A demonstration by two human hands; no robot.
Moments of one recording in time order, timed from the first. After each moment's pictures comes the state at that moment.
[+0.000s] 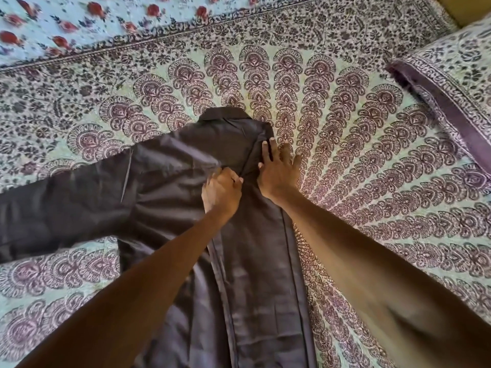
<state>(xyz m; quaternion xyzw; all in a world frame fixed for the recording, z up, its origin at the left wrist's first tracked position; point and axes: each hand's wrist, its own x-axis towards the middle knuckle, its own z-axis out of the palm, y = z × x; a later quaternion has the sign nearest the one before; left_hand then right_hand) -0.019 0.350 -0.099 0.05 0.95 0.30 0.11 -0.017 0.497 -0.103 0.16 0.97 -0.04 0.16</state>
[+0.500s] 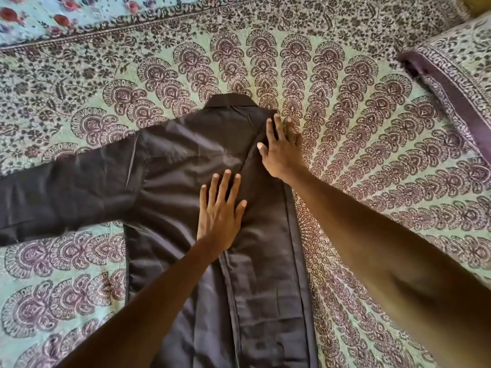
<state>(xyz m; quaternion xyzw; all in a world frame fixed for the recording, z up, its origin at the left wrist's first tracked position) 0.050 0.303 -0.122 0.22 0.97 0.11 0.07 -0.035 0.510 -0.102 0.12 0.98 -0.07 0.14</state>
